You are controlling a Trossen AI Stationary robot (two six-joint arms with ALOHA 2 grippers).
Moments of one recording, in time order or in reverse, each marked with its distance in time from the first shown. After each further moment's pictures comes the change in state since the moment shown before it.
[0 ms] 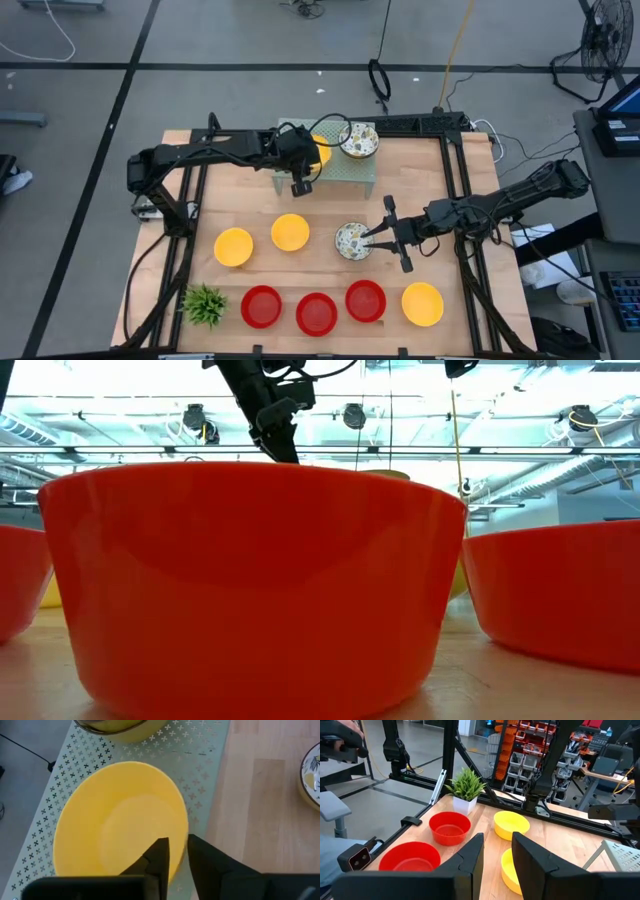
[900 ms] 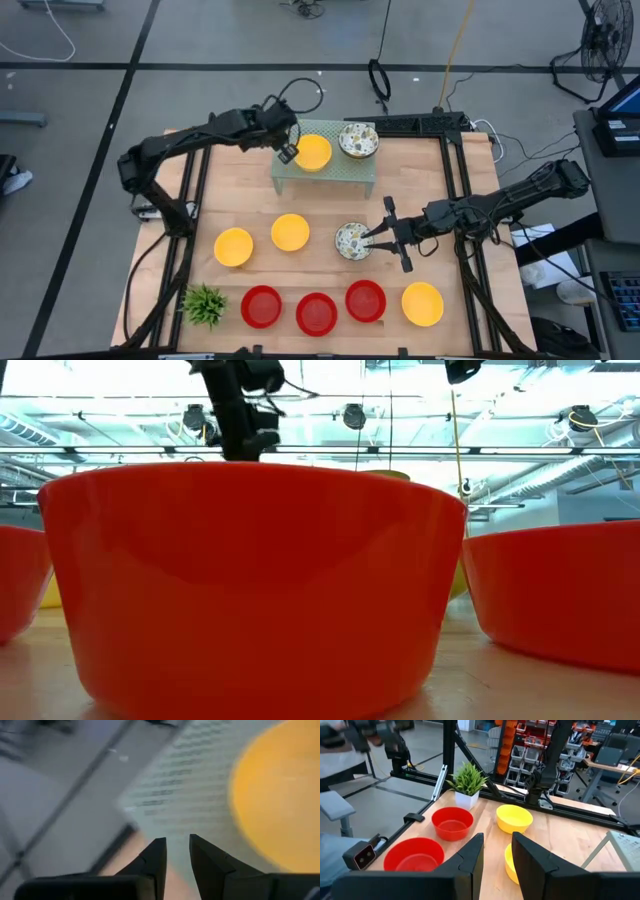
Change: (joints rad) left arm 0.202 -0.045 -0.002 -0.142 -0.218 -0.253; right arm 0.000 0.000 0.000 -0.030 -0.002 0.049
